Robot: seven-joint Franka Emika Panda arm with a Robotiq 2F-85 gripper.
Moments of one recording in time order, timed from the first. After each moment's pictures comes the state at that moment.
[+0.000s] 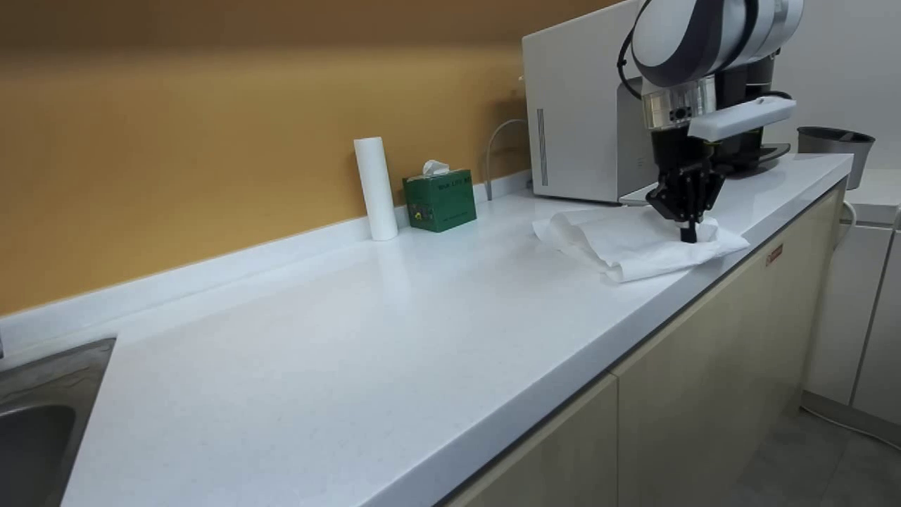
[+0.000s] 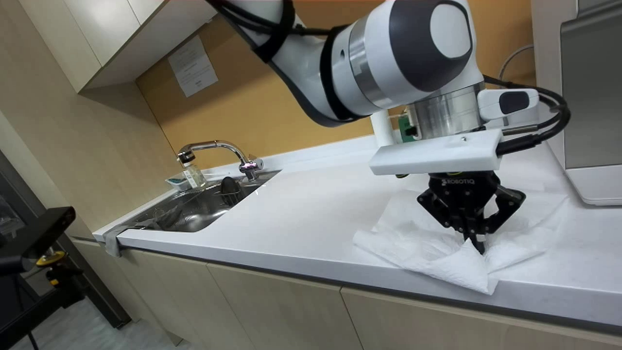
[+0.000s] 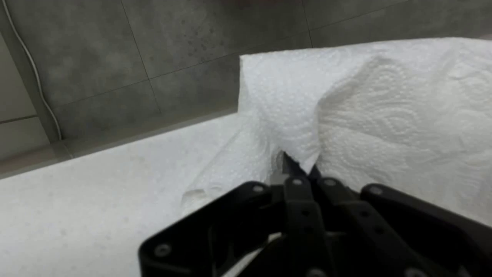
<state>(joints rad) -0.14 0.32 -0.17 -2.20 -0.04 2.43 0.01</state>
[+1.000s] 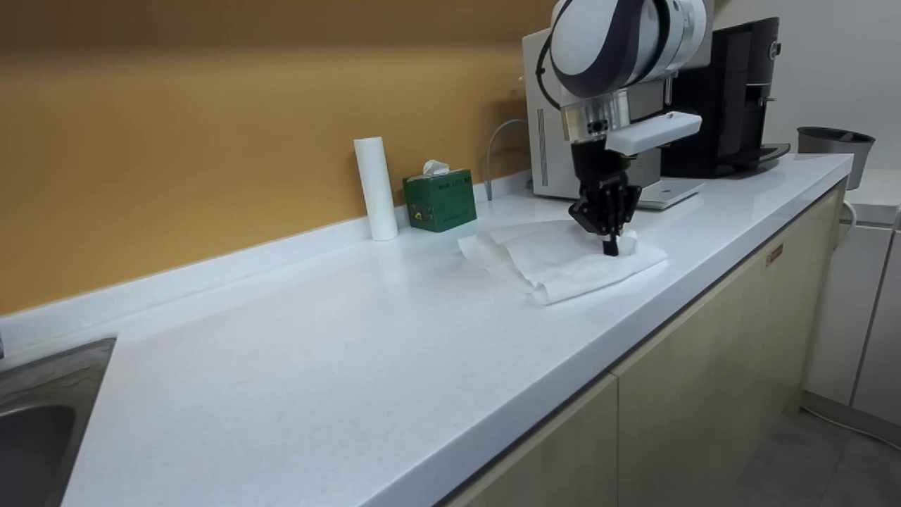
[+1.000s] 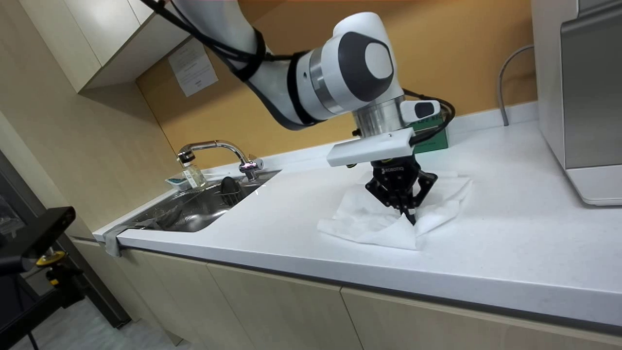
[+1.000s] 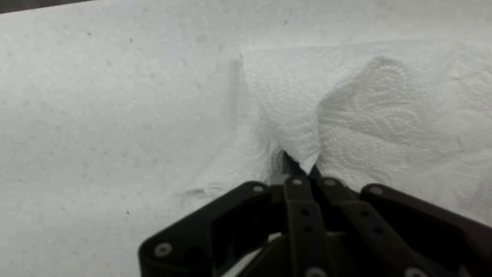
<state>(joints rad) -0.03 0.40 -0.08 -2.06 -0.03 2.38 0.04</state>
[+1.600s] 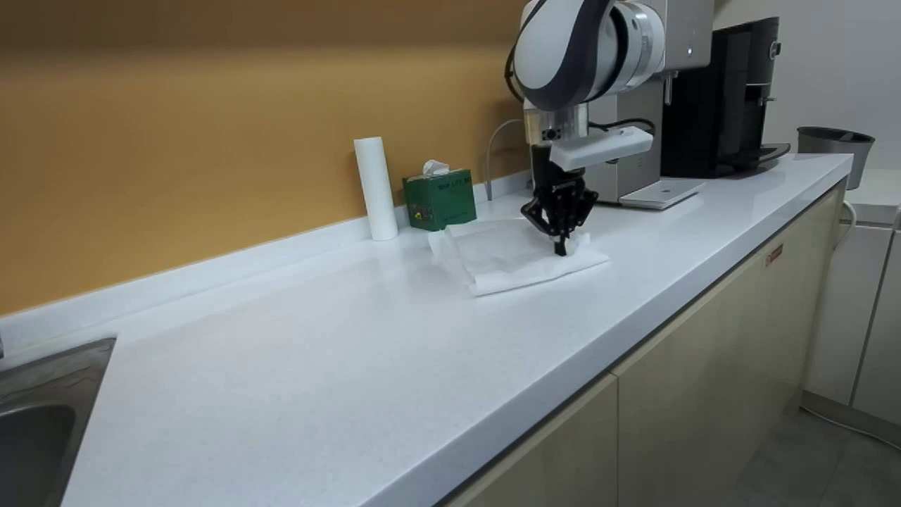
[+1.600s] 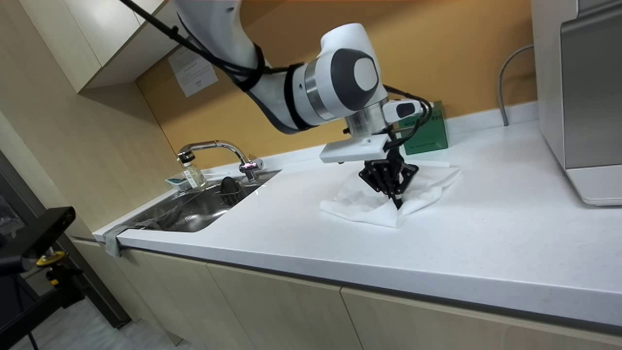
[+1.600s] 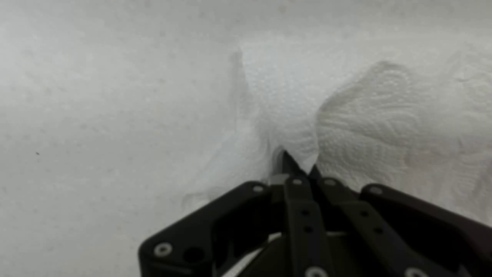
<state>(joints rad) 0.03 0.48 -0.07 -1.96 0.00 2.49 0.21</state>
